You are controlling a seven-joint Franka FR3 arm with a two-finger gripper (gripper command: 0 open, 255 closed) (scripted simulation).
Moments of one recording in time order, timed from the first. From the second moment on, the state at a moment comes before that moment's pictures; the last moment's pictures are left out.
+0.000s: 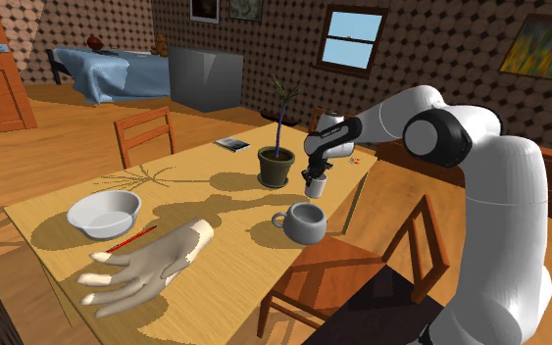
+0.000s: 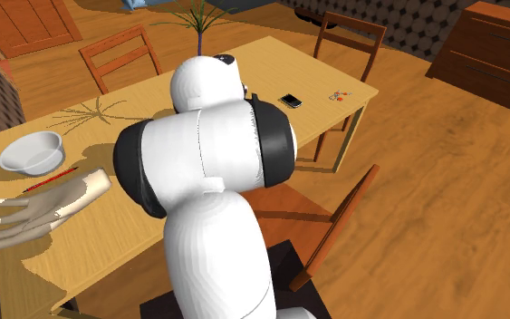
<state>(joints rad) -0.10 0.46 -0.21 -1.80 0.08 2.42 -0.28</state>
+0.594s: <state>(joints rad) -0.10 0.39 -0.22 -1.77 0.07 2.32 -0.28</state>
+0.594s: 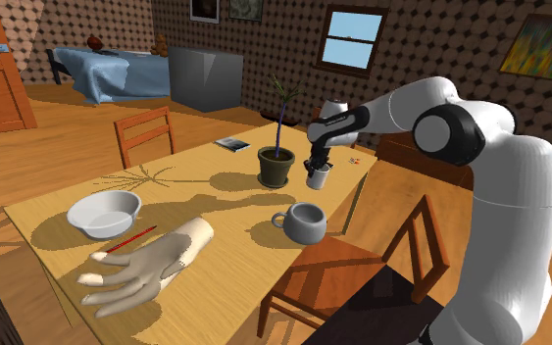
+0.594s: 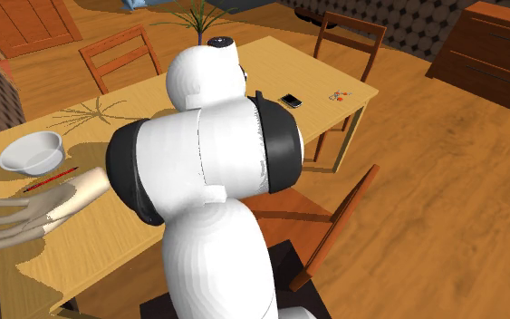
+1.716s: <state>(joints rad) -0.09 0.31 -0.23 -1.66 0.04 2.13 -0.27</state>
